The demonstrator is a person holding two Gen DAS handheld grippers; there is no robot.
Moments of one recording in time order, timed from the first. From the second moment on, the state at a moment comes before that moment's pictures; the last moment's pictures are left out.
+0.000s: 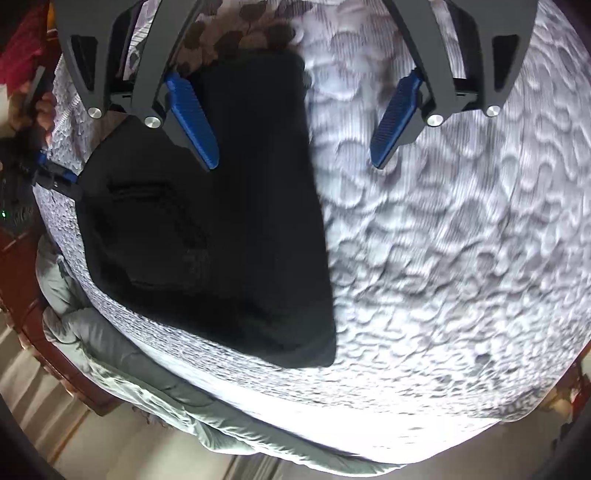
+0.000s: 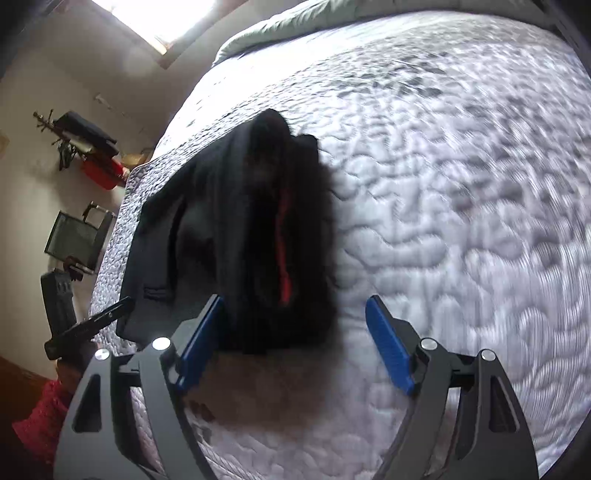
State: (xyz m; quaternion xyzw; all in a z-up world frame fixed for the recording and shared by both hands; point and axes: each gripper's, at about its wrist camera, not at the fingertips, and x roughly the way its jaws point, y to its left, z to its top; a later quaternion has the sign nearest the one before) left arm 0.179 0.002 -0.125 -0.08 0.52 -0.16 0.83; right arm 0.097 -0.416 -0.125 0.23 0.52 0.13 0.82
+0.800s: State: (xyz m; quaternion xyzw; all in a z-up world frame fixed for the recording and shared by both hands) left arm 0.060 -0.009 -0.063 0.02 0.48 -0.04 0.88; right arm -0.013 -0.344 -0.072 0.12 0.53 0.00 0.84
